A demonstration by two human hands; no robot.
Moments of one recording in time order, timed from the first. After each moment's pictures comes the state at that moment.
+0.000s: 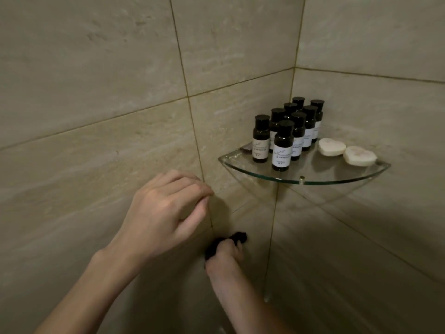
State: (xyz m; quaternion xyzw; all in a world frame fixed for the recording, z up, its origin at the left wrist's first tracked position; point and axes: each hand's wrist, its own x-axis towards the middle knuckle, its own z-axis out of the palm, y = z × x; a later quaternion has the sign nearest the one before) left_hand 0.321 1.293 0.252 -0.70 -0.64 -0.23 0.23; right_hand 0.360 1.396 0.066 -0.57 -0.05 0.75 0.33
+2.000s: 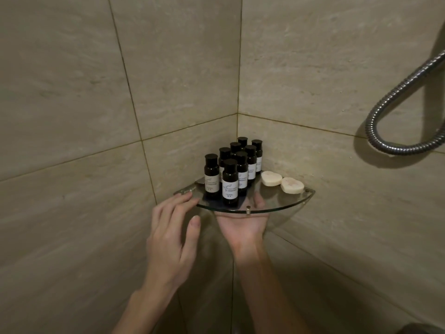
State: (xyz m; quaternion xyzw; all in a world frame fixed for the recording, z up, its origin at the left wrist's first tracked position) left_hand 0.372 1.369 0.204 -0.55 -0.66 -0.48 0.16; right_hand 0.468 1.464 0.230 -0.16 -0.05 0.87 0.47
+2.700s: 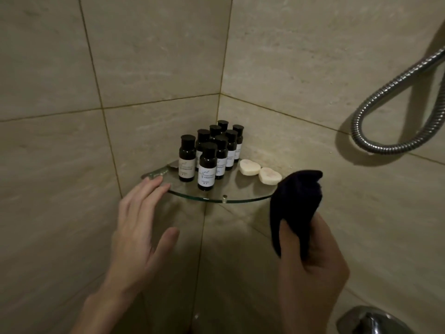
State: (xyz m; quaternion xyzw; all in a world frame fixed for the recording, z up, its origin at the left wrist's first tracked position) left_hand 0.374 1.369 0.190 -0.60 -0.64 -0.46 0.12; right_hand 0.594 1.405 0.235 -0.36 -0.56 0.29 0.69
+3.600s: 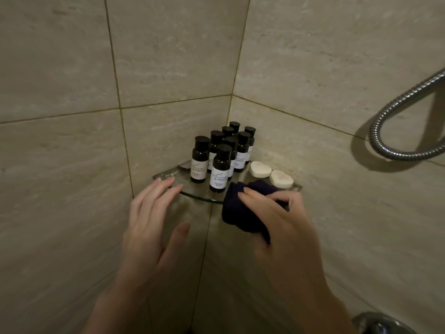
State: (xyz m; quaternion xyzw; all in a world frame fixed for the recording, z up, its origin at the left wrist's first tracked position) left_hand 0.371 1.369 0.187 -0.59 -0.65 -0.47 0.12; right_hand 0.578 1.439 0.247 -0.30 -0.84 -0.09 0.44
